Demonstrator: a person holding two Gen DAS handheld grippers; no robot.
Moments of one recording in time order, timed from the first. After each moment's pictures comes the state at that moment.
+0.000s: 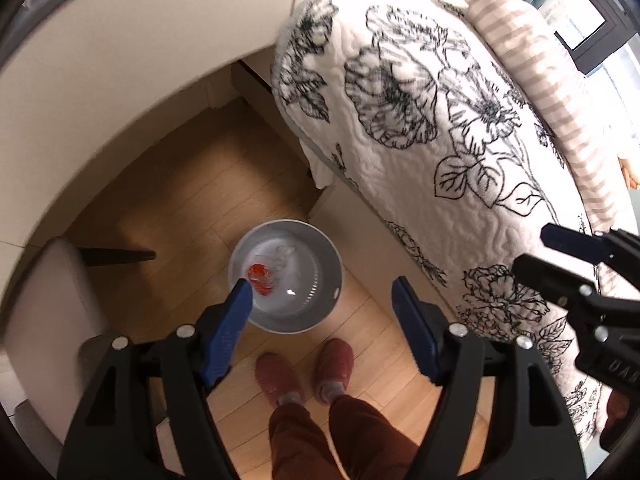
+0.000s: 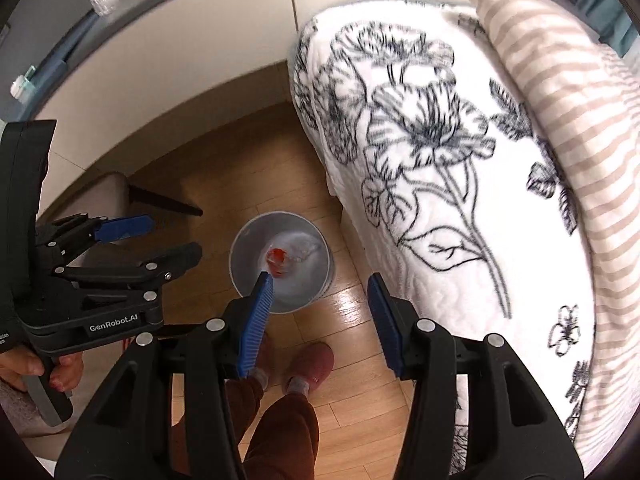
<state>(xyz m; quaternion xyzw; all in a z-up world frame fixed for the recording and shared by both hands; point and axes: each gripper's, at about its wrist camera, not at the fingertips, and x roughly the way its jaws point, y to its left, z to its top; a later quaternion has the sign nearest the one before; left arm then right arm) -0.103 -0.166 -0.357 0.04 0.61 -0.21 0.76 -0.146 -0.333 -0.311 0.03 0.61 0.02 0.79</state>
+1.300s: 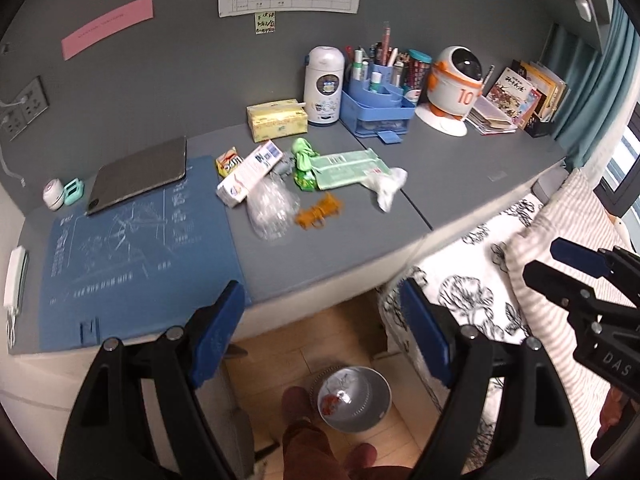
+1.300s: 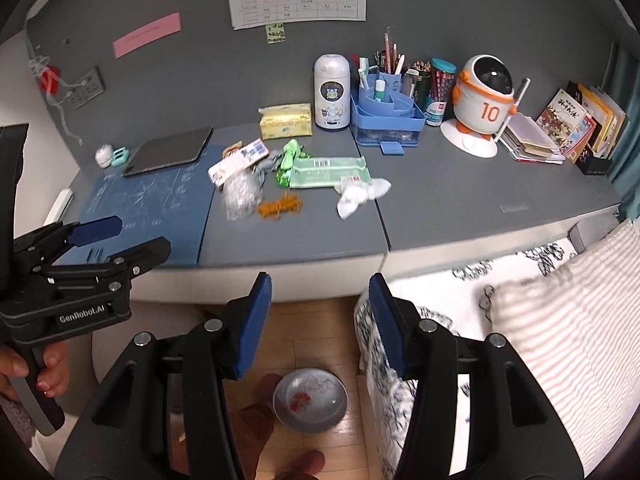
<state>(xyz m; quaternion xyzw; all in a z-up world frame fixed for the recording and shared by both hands) -0.010 -0.054 -0.084 -0.01 0.45 -0.06 0.89 -0.014 -0.235 -0.064 -0.03 0.44 0.12 0.89</state>
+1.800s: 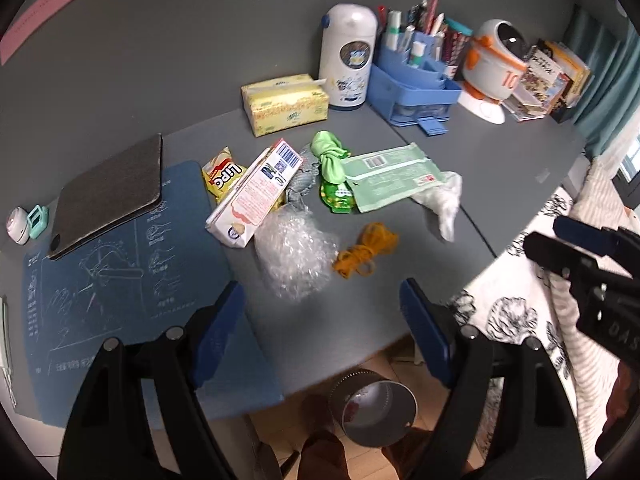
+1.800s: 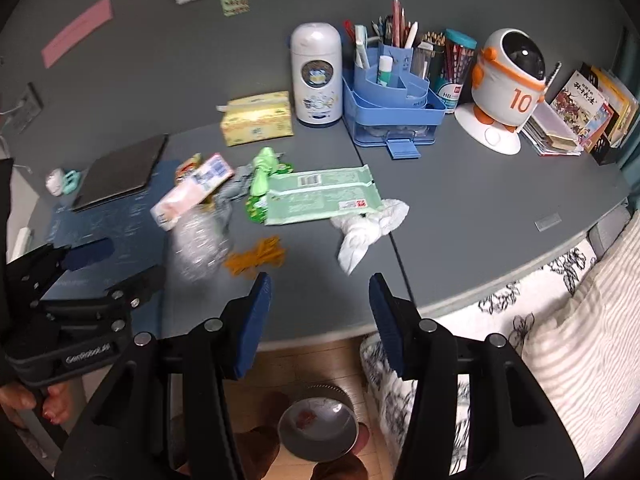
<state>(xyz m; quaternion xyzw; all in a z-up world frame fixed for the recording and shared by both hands) 0.119 -0.027 -0.148 0.01 0.49 -0.06 0.87 0.125 -0.203 -0.126 -0.02 0.48 0.08 0.87</state>
